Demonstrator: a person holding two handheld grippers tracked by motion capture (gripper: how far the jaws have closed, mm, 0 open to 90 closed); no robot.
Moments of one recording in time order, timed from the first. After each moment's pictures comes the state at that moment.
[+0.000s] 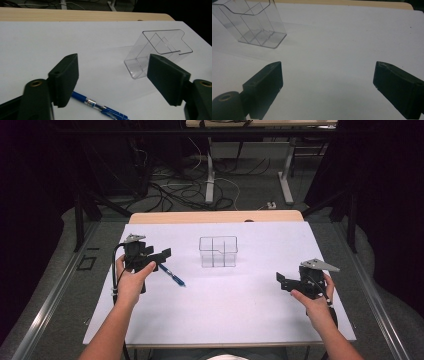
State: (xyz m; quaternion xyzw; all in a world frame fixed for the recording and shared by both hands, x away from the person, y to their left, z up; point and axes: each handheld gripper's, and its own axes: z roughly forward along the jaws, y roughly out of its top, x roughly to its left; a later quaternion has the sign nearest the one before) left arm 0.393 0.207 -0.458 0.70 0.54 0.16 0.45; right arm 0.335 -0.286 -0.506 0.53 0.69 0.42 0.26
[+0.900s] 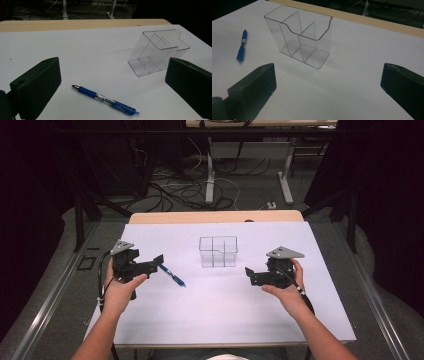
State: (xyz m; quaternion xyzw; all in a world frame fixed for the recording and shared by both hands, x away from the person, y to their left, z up) left arm 0.369 0.232 -0.461 0.69 0.51 0.20 0.47; right arm 0.353 -0.199 -0.475 0.45 0.74 0.44 0.24
